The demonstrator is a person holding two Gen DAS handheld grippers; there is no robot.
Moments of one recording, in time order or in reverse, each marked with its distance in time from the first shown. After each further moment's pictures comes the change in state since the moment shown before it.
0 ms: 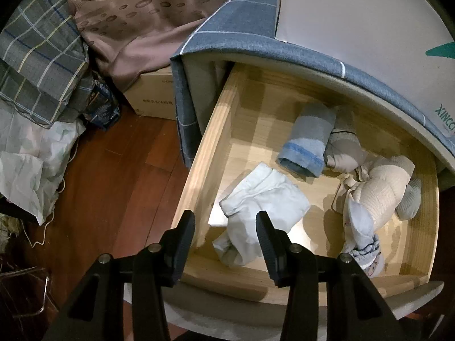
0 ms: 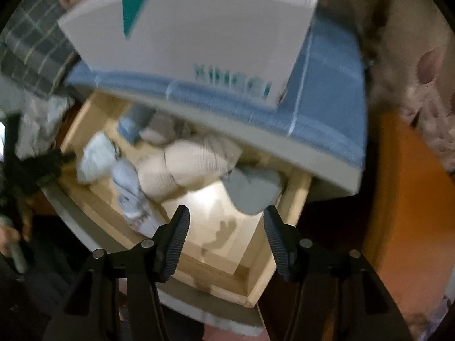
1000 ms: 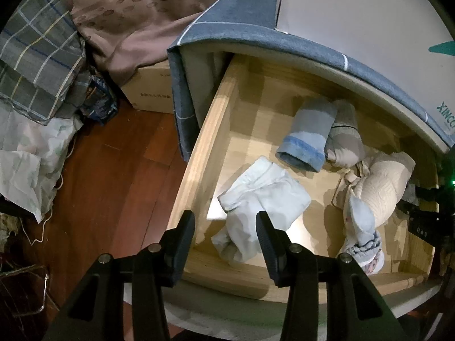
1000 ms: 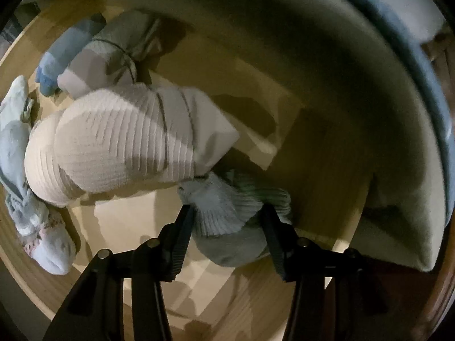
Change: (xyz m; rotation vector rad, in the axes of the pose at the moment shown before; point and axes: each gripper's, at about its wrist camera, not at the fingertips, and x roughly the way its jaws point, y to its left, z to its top) left arm 0.004 0.001 -0.002 0.005 0.027 -0.010; right arm 0.136 0.009 0.019 -0.155 0.115 -0.201
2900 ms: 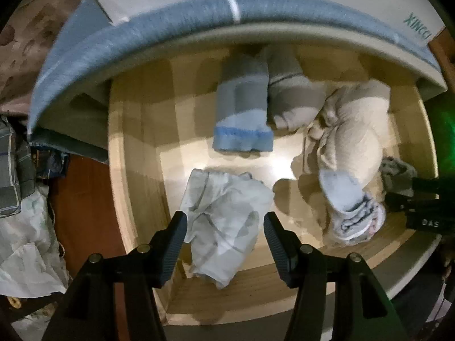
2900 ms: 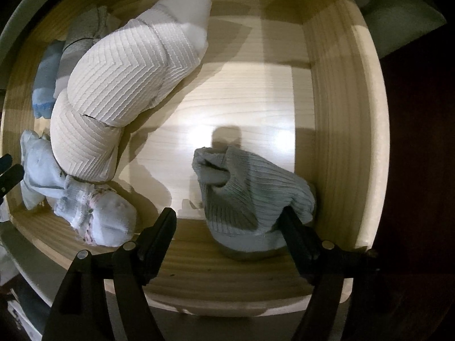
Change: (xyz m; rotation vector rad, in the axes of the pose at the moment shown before) left arm 0.045 -0.070 0.041 0.471 0.229 -0.090; right arm 0.020 -0.006 -0.083 0.549 0.254 0.257
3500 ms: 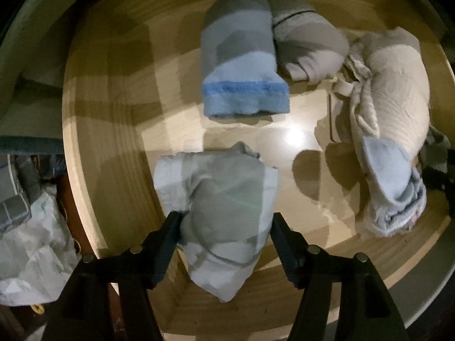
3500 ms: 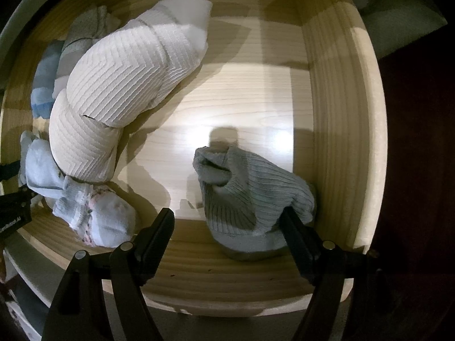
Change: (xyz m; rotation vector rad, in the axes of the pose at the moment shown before) left arm 0.051 -0.015 0.007 0.059 0.139 0.084; right arm -0.006 0.004 -0.002 -0.013 -0.006 -0.024
